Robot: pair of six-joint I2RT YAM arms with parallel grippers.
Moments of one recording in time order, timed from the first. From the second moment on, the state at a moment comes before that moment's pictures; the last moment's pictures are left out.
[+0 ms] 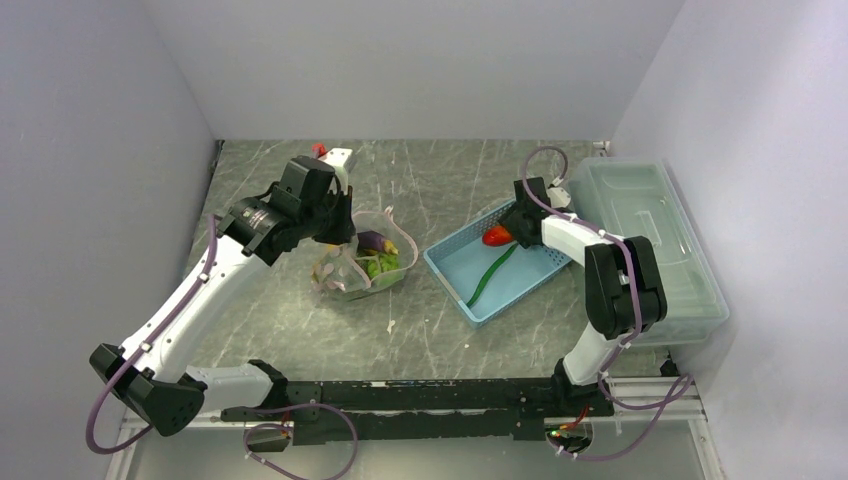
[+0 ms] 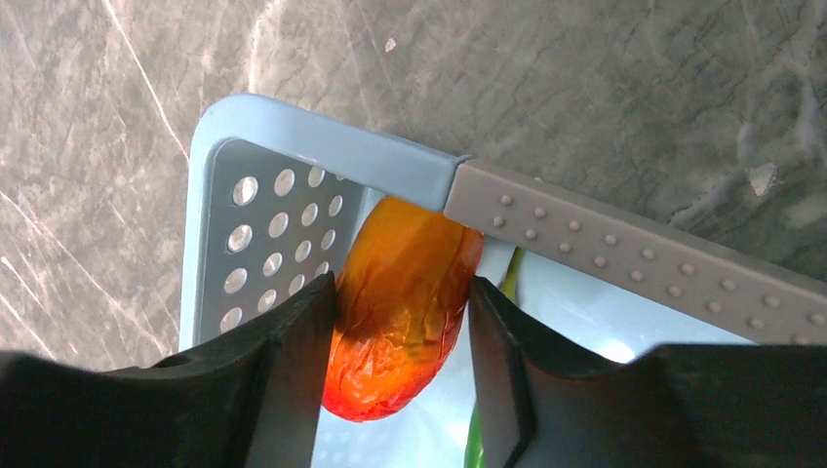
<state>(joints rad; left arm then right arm) -0.58 1.23 1.41 -0.93 -0.05 -0.36 0.21 1.70 1.00 -0.22 0.24 0.95</state>
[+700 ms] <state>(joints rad) -0.58 1.23 1.41 -0.93 -0.05 -0.36 0.20 1.45 0.97 -0.24 0.21 0.90</state>
